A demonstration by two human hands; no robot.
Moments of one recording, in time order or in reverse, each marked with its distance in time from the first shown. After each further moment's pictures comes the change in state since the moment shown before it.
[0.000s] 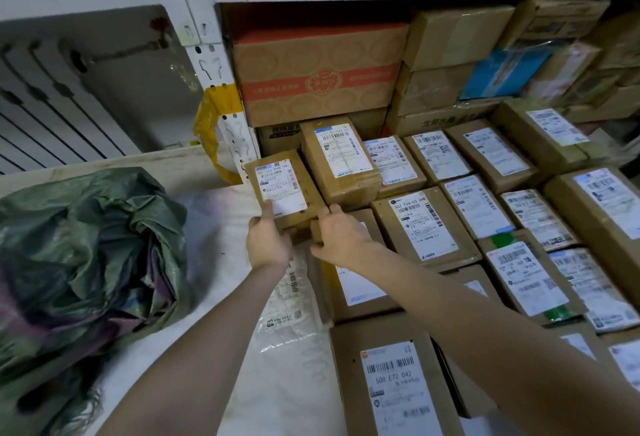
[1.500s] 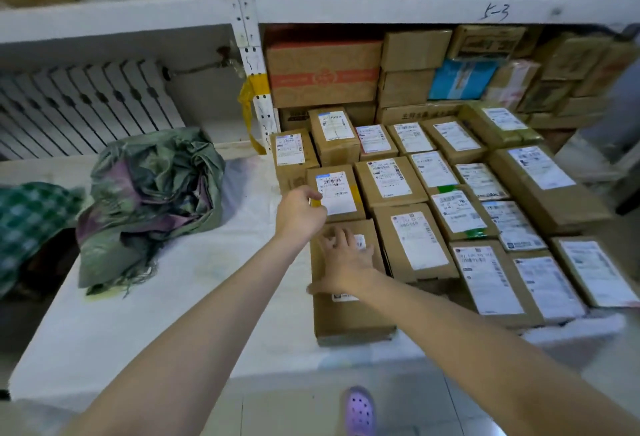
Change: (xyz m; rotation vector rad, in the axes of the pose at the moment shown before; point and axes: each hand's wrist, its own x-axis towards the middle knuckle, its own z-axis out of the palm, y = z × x) left_hand -0.232 0.079 -0.064 -0.232 0.021 0.015; right_hand -0.223 0.010 0.071 -0.181 -0.142 -0.018
